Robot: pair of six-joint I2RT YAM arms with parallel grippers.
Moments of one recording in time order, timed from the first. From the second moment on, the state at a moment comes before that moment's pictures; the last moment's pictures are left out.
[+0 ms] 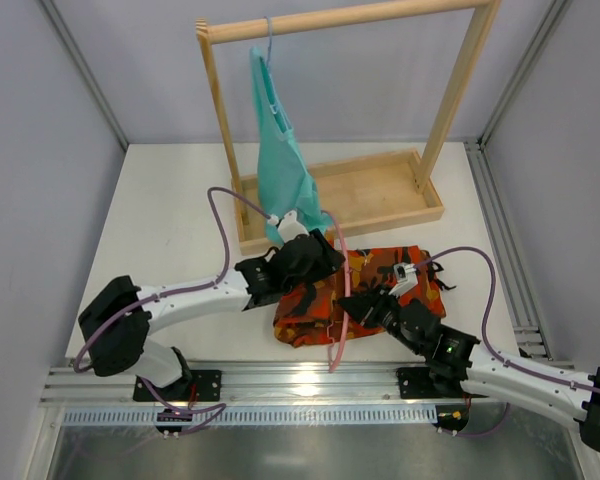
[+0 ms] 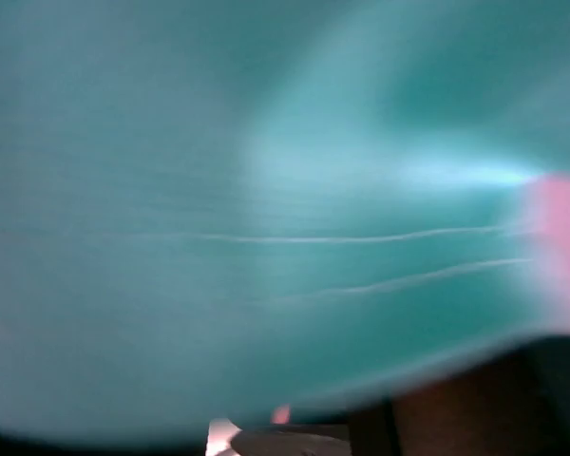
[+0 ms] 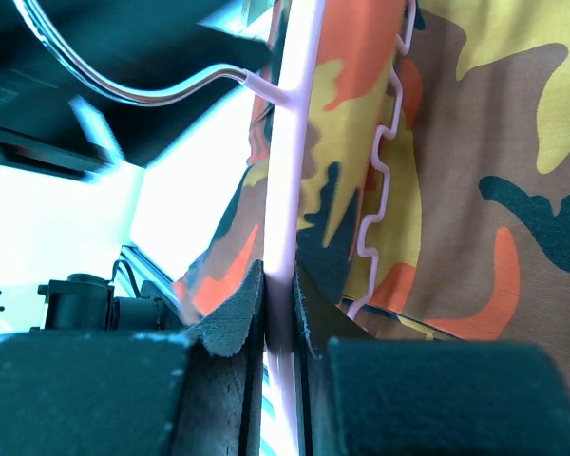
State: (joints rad) left arm -1.04 1.49 0.95 -0.02 -0.37 -1.17; right arm 1.02 0.54 0.09 0.21 0.29 1.00
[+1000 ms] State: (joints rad) left arm -1.04 1.35 0.75 -0.22 -0.27 -1.12; right arm 1.02 0.74 0.15 0.36 0.21 1.00
